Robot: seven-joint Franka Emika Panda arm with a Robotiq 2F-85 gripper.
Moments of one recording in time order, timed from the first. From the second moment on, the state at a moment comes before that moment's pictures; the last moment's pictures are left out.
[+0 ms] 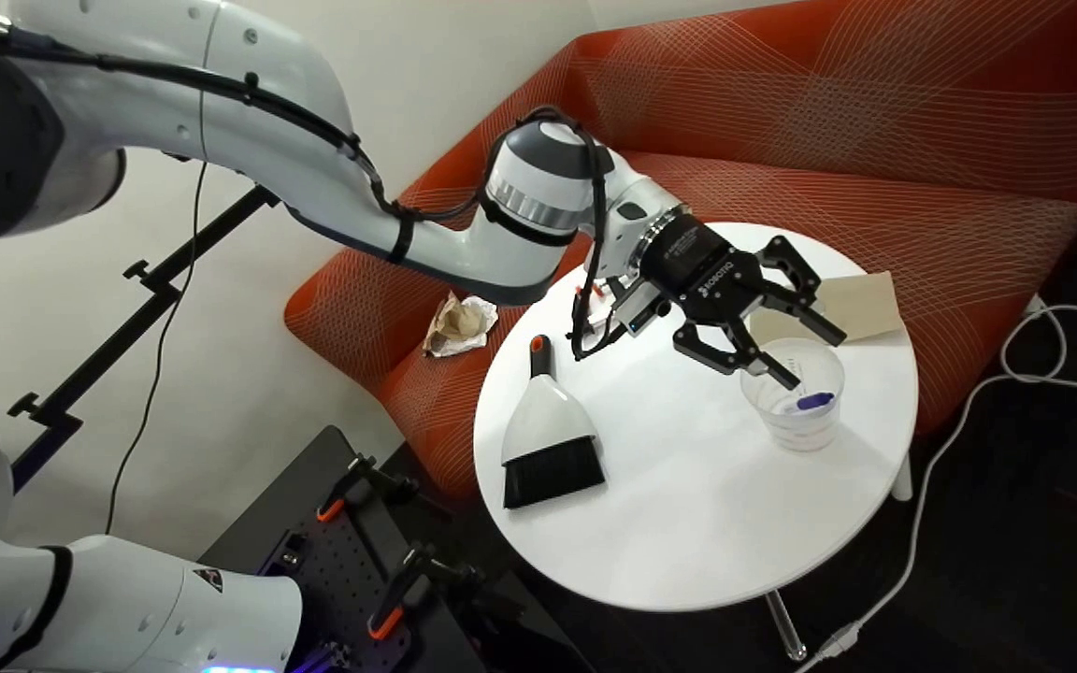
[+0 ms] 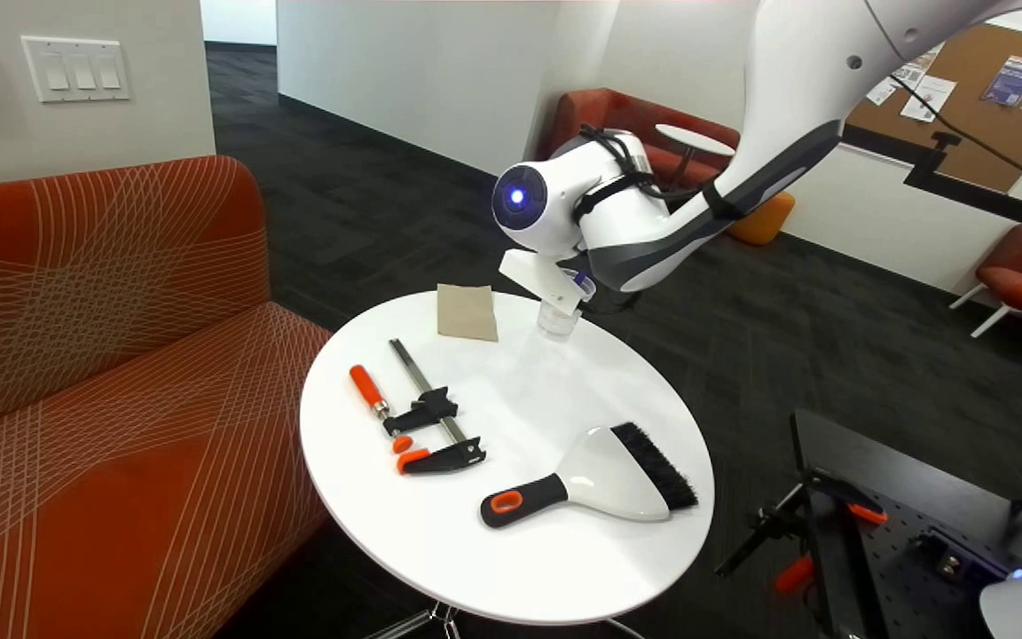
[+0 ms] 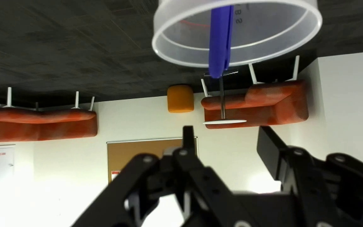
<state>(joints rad) -0.05 0.85 -0.26 -1.67 -1.19 2.09 2.45</state>
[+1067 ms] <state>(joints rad) -0.16 0.78 -0.19 -1.68 -0.95 2.26 2.26</state>
